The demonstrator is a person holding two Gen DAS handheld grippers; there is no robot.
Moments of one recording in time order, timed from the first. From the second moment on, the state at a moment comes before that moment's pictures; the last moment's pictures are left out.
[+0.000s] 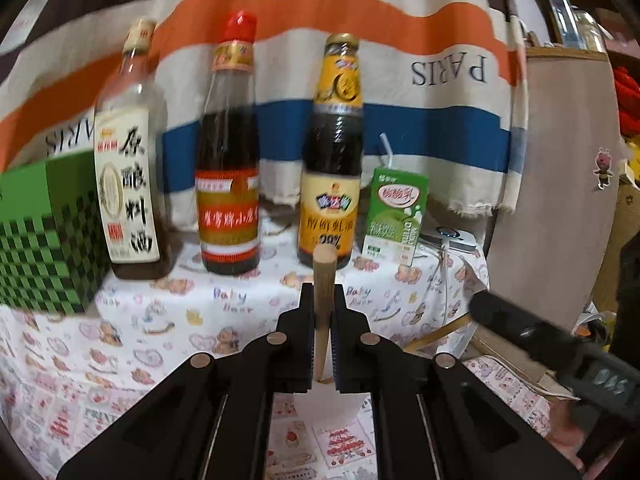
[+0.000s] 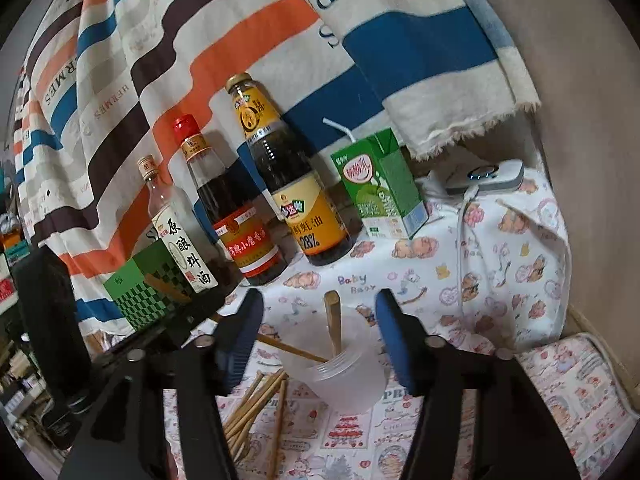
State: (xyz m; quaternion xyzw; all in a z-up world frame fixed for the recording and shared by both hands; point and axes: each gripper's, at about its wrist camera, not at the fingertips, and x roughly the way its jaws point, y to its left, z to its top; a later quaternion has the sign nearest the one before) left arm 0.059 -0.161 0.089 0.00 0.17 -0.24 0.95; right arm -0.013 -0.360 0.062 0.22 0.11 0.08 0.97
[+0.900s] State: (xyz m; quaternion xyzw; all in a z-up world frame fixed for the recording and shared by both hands) left arm -0.027 -0.037 0.102 0.05 0.05 -0.05 1.00; right arm -0.070 -0.336 0.082 0.20 0.02 0.00 0.98
